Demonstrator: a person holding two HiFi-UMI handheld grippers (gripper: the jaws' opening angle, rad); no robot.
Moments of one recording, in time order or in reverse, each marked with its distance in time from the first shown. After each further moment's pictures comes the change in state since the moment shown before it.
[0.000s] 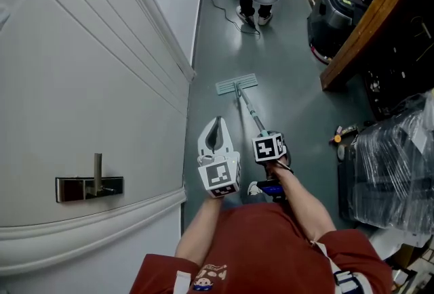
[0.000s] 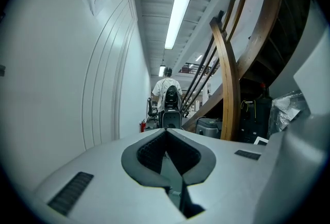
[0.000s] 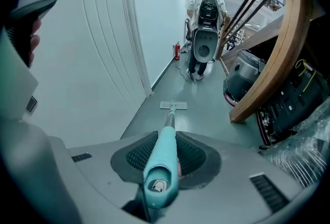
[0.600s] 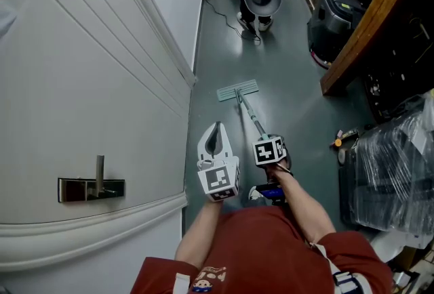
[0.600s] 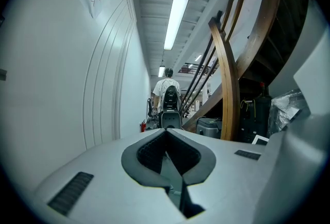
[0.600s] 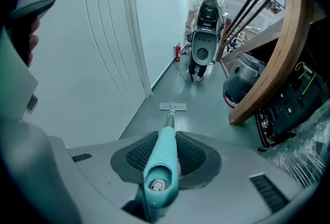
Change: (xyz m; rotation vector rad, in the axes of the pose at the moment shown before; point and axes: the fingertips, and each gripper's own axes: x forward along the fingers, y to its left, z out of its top) left arm -0.010 -0.001 0.011 0.009 -0.013 0.016; right arm -0.005 -0.002 -0.001 -0.013 -0.008 -0.003
